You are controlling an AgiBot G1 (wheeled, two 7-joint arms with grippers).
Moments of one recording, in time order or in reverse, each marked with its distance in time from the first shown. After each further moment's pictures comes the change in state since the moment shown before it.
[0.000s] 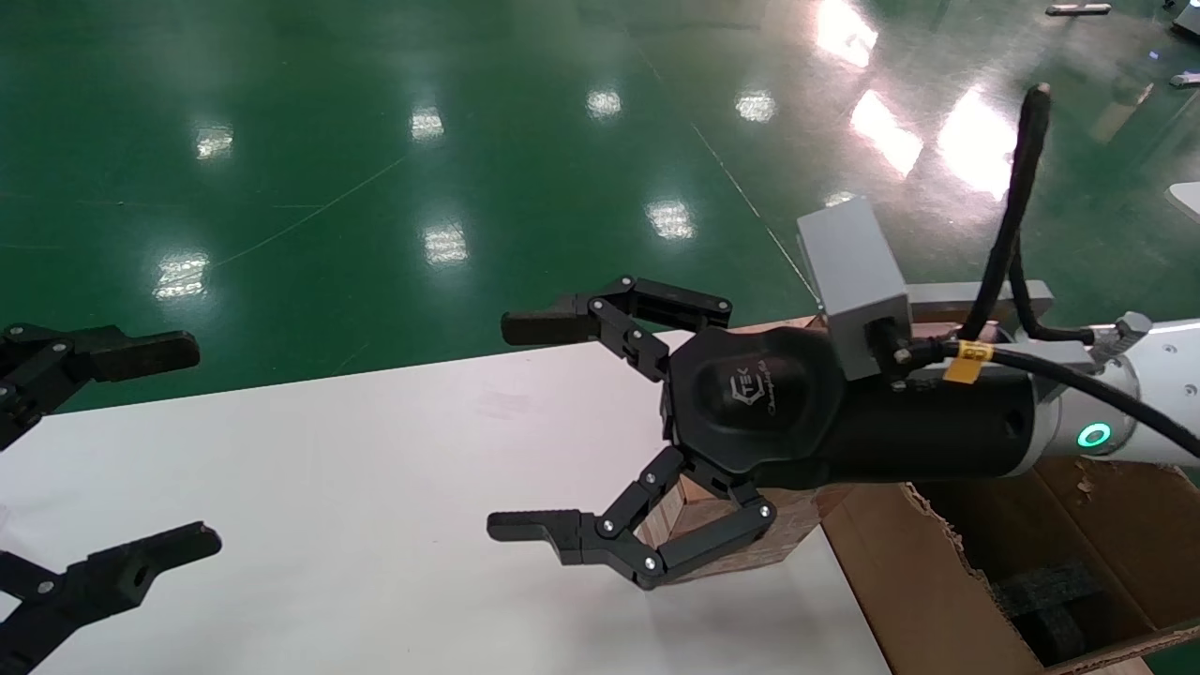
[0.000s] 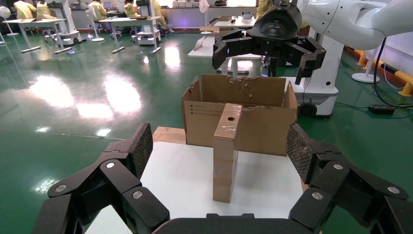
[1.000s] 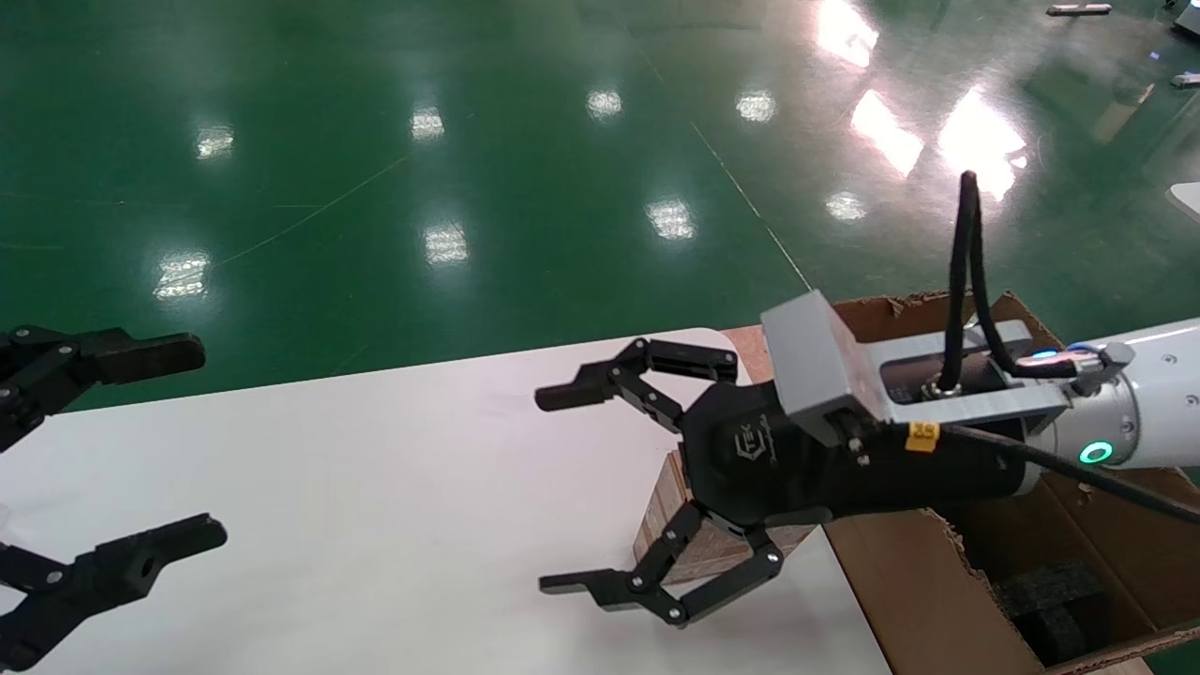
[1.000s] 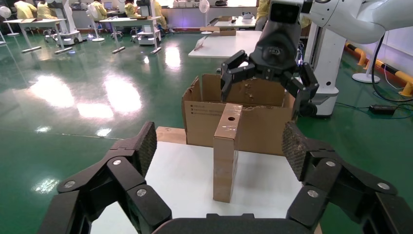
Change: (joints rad) left arm 0.000 0.000 0.000 0.000 0.000 0.000 0.000; right arm 0.056 0.047 -0.066 -0.023 -0.148 -0.061 -0.056
